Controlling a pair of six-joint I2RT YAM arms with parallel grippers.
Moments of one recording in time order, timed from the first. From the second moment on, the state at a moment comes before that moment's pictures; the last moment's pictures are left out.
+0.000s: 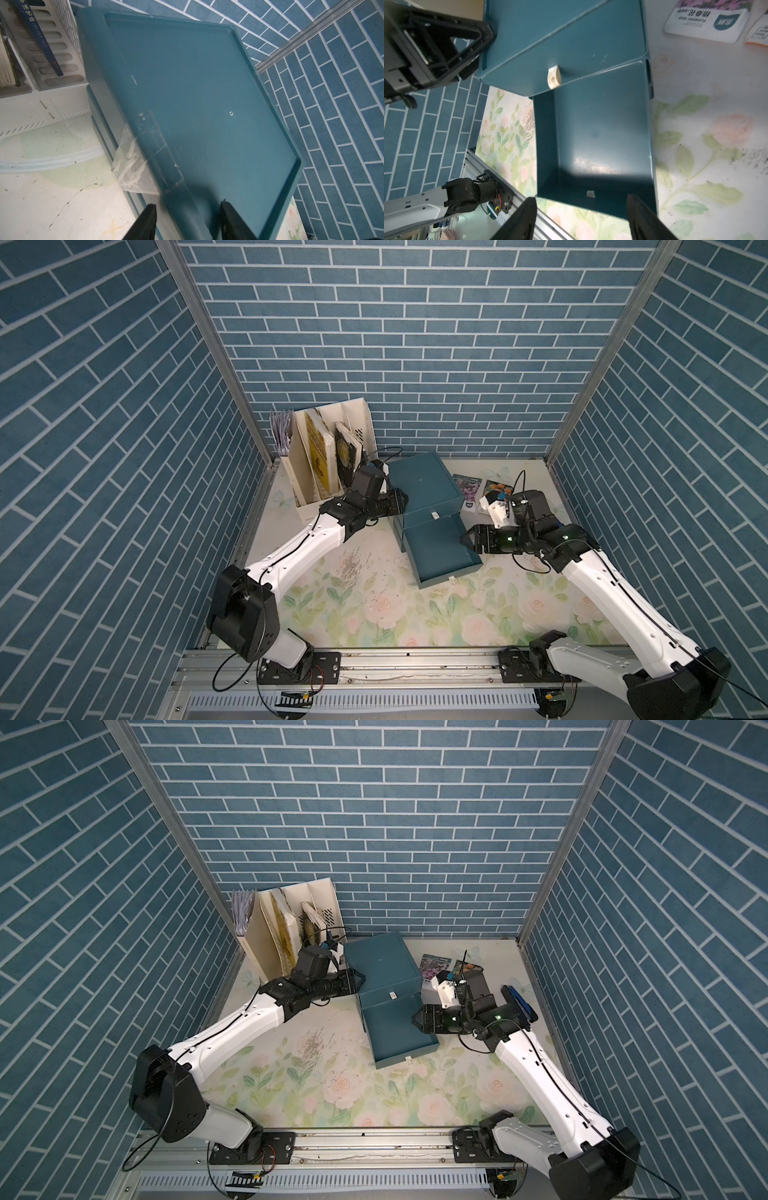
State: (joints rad) left arm -0.55 1.50 1.24 -0.35 0.12 -0.61; right arm 0.49 1.07 1.06 -0.84 -0.41 0.40
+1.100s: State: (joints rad) left arm -0.55 1.50 1.24 -0.35 0.12 -0.61; right arm 1.08 0.92 0.72 -0.70 0.04 0.74
